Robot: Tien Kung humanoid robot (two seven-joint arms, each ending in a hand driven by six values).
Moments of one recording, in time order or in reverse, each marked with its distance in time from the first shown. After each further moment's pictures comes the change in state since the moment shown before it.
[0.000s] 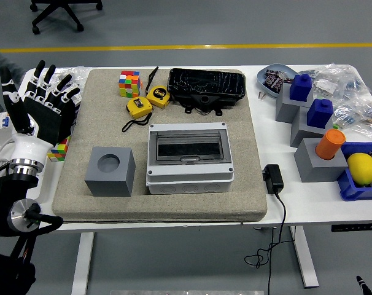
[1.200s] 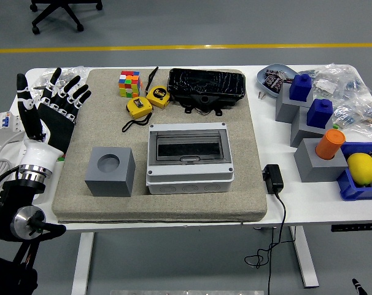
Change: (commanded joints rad) left arm 0.016 -0.003 0.024 0.005 0.005 -0.113 0.040; right arm -0.010 0.008 0.001 0.000 -0.024 0.025 -0.002
